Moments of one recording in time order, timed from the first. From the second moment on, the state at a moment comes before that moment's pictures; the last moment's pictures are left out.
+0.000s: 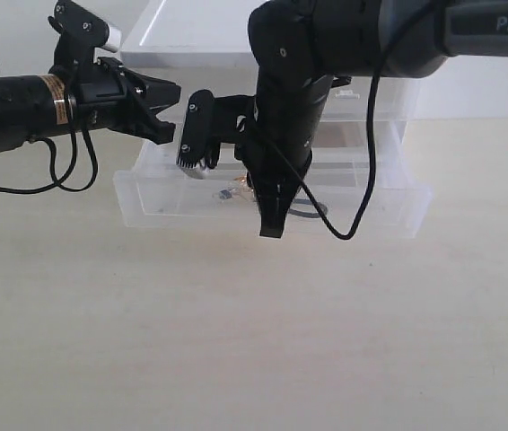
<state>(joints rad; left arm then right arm) -0.17 1.89 -1.10 0.91 -0.59 -0.55 0.69 1.99 -1.60 -0.16 0.91 -0.75</state>
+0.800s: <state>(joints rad) -0.17 1.89 -1.10 0.91 -0.59 -0.56 0.79 1.97 -1.60 -0.16 1.17 -0.67</state>
